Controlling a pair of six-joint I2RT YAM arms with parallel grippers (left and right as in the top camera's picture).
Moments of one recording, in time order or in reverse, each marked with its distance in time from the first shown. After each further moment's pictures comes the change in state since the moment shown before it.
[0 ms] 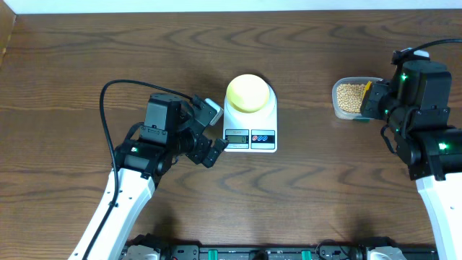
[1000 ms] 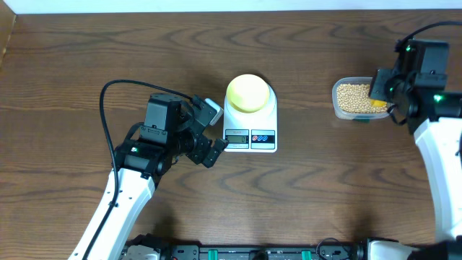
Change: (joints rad) left arm 0.000 0.000 0.000 0.000 0.000 -0.003; right arm -0.166 0.288 0.061 0.067 -0.064 -0.103
